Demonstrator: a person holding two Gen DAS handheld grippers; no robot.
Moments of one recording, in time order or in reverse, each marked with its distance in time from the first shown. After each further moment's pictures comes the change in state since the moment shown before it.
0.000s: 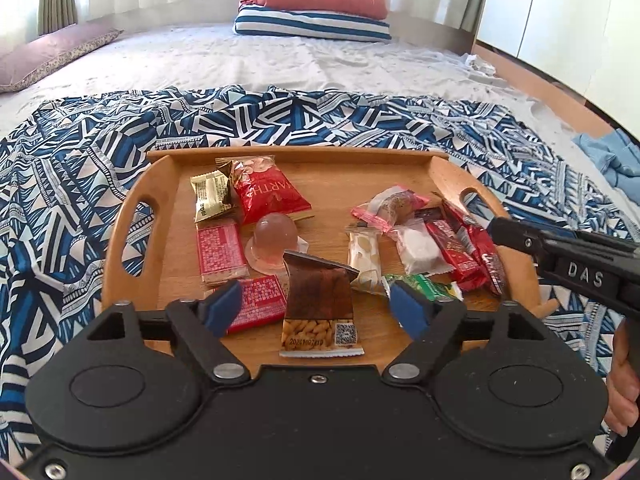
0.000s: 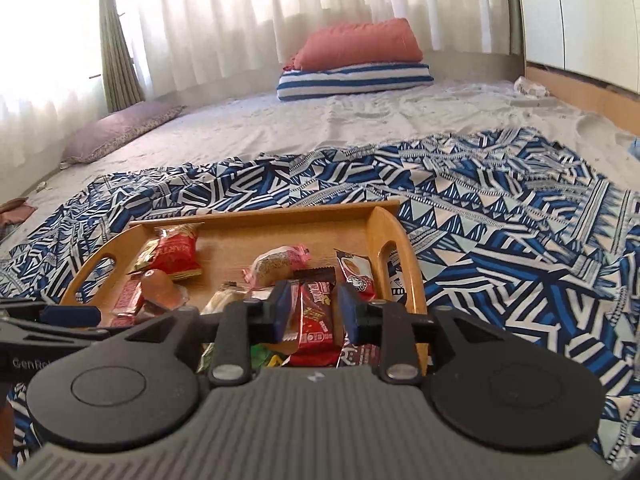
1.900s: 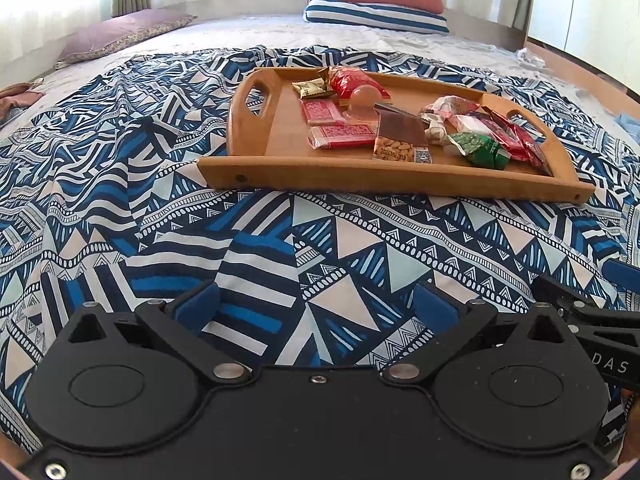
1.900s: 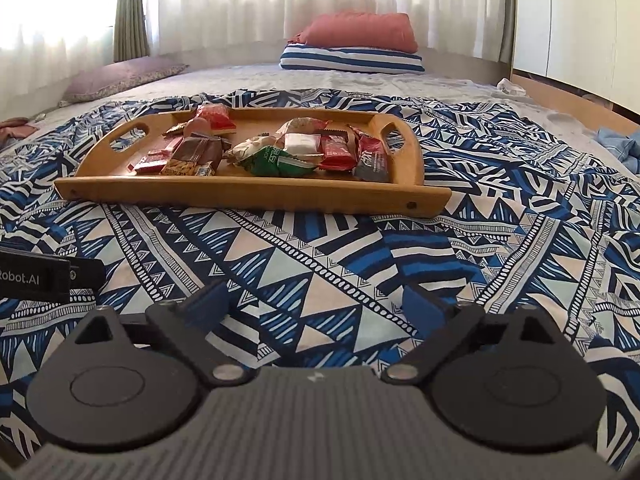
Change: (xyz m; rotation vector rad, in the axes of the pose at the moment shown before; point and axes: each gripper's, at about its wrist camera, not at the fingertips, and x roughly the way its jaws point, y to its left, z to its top) left arm -0.057 0.023 -0.140 -0.063 -0.017 0.189; right arm -0.064 0.042 -0.139 -0.120 0.033 -0.098
